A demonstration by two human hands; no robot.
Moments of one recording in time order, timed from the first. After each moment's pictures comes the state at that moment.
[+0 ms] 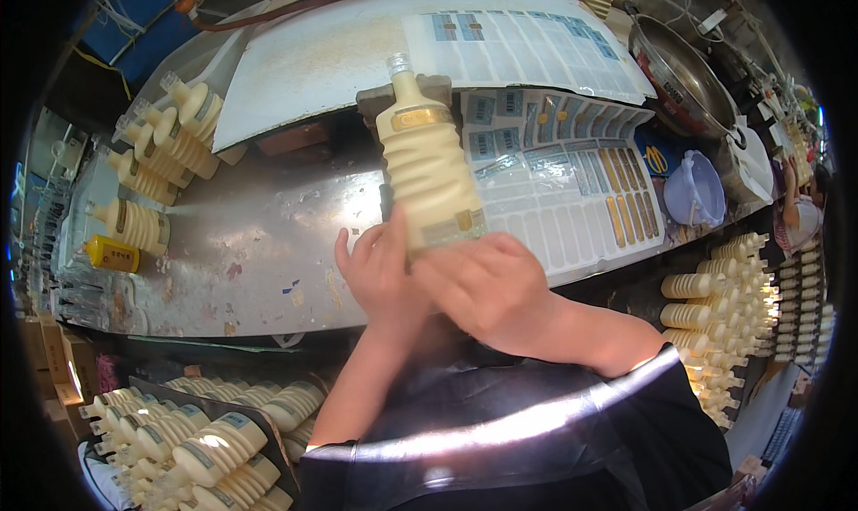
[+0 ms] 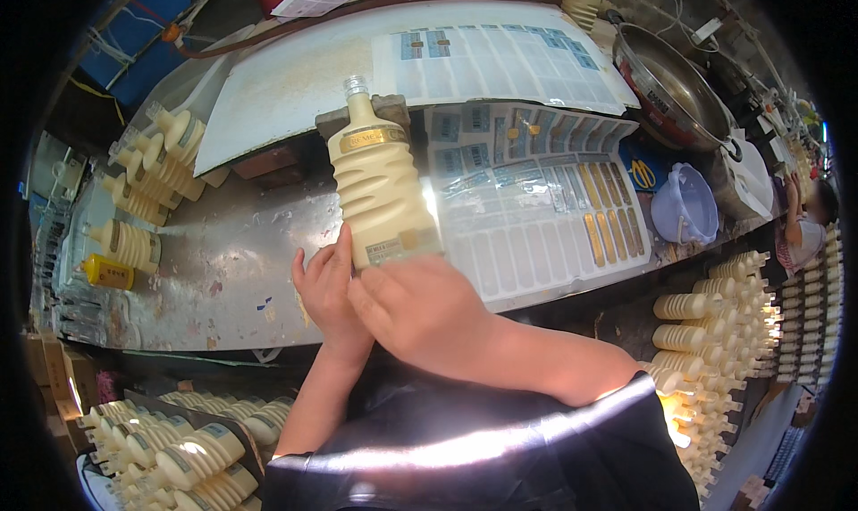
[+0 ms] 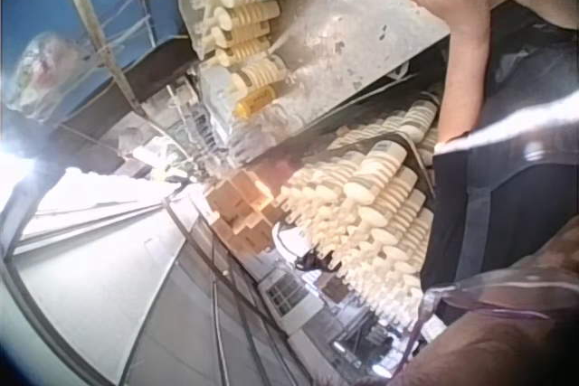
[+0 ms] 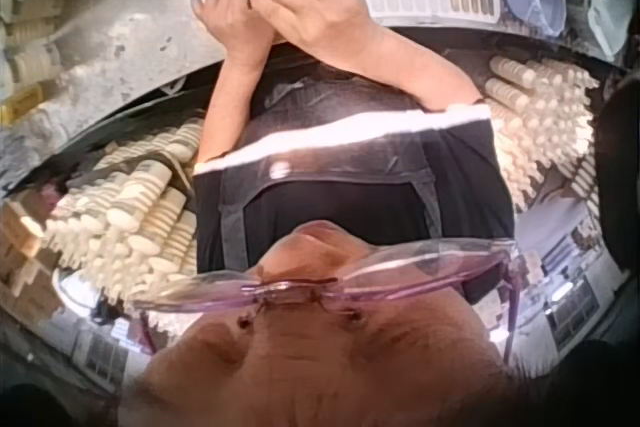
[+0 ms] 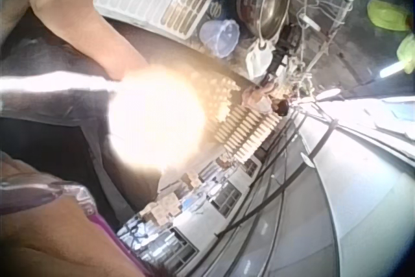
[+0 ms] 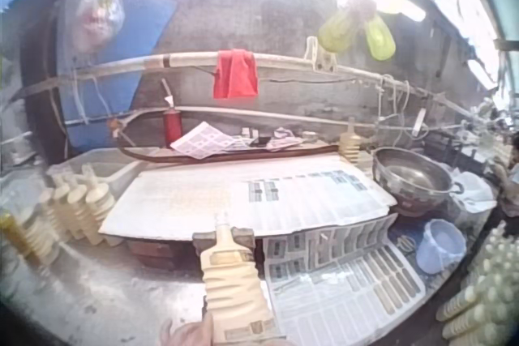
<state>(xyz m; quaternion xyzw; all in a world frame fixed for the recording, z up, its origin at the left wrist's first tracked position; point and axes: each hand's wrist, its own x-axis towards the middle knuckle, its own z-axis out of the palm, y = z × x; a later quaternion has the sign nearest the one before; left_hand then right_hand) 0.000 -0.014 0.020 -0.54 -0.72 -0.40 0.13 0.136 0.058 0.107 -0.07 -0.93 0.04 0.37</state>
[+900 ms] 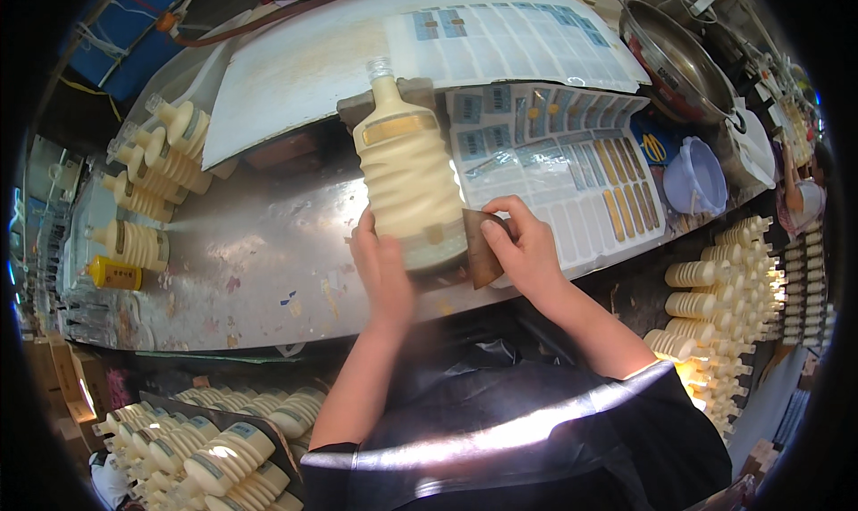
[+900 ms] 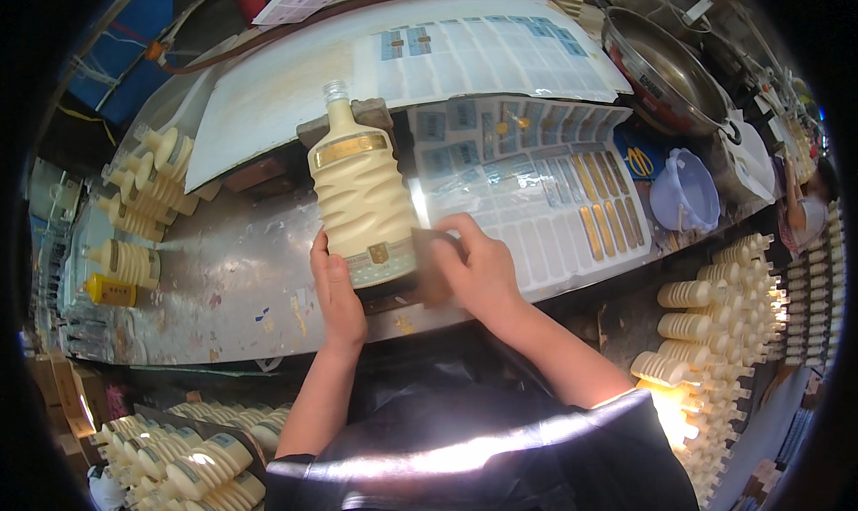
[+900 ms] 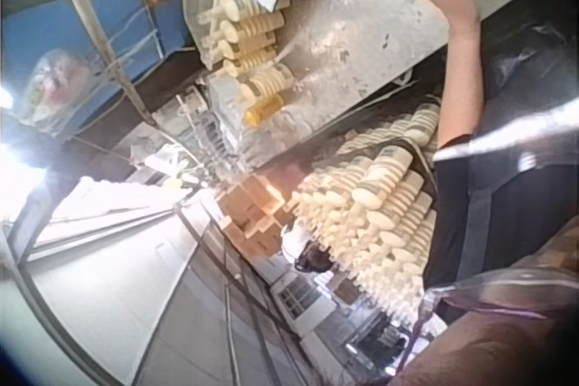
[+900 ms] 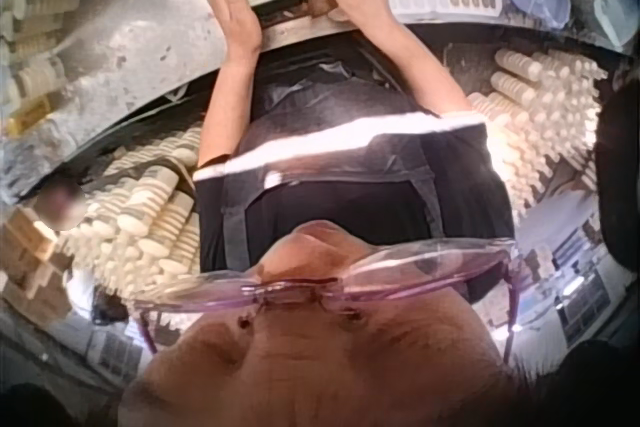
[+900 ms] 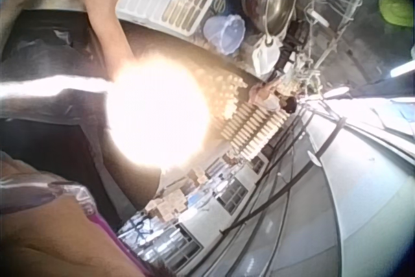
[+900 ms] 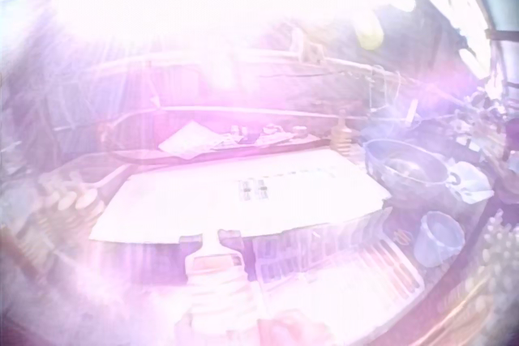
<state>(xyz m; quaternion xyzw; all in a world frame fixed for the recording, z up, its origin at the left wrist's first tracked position) -0.002 0.001 -0.017 -0.39 -0.67 -0.60 -0.20 0.180 0.096 0.038 -0.47 -0.71 0.44 0.27</state>
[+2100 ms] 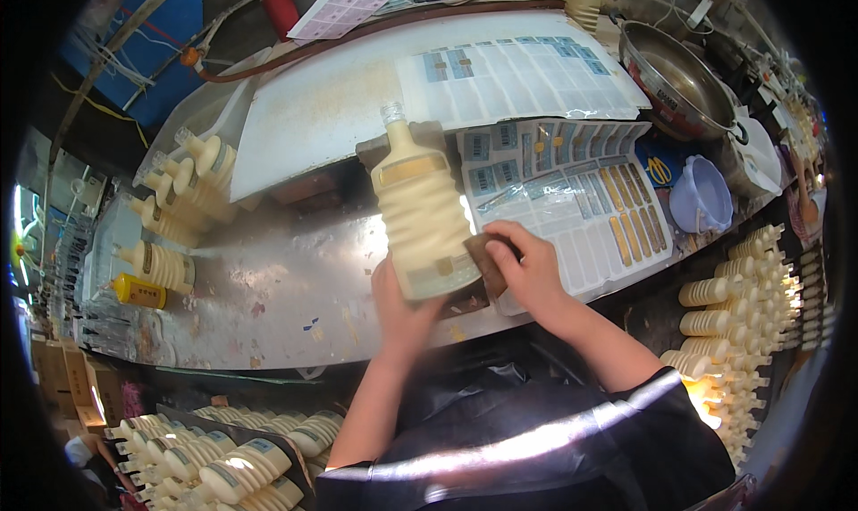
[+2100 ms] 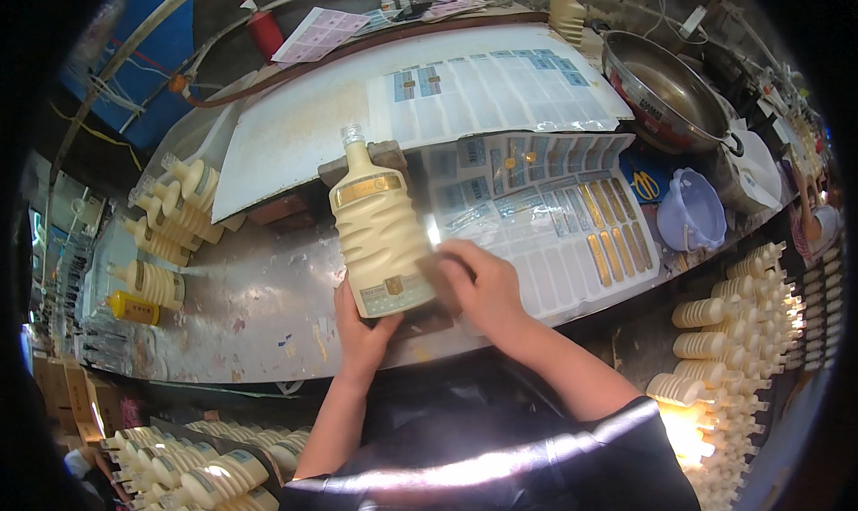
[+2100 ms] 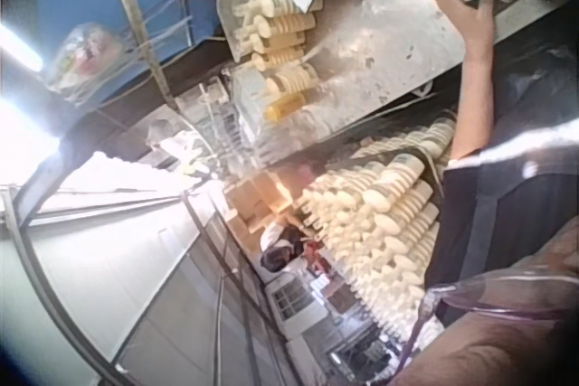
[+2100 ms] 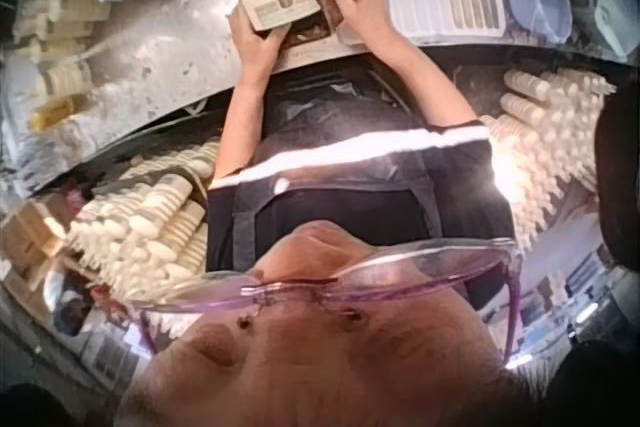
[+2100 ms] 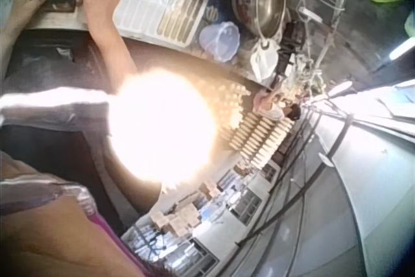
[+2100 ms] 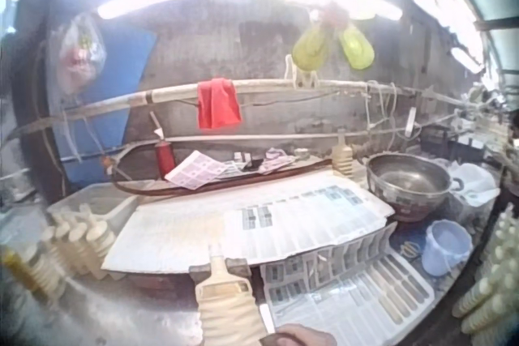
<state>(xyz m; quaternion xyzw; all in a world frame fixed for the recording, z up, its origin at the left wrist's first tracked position) -0.014 -0.011 -0.002 -0.51 -0.69 -0.49 -0.16 0.169 0.106 0.037 -0.39 -0.73 0.43 0.37</state>
